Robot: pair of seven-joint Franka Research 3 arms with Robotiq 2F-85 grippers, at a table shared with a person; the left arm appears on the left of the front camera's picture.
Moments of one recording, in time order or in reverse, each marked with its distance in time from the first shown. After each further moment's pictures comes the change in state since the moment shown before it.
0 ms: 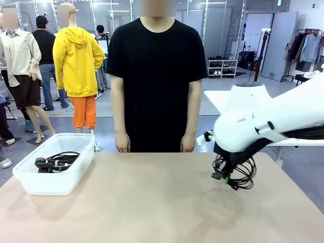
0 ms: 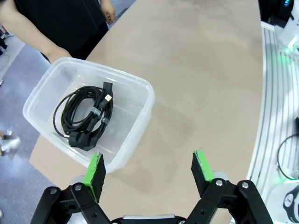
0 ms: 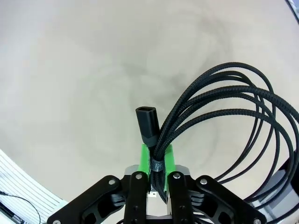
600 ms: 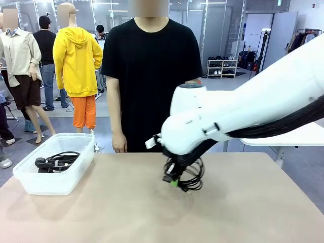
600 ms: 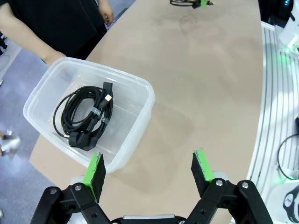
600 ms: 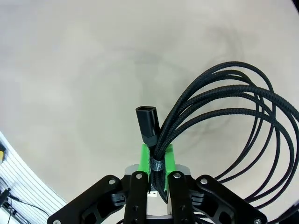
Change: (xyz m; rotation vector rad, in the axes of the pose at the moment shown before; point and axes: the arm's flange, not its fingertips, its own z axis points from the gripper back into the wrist) left arm 0.000 0.000 0.000 0.000 0.001 -0.001; right arm 0.104 0.116 -0.013 0.080 -0.032 0.162
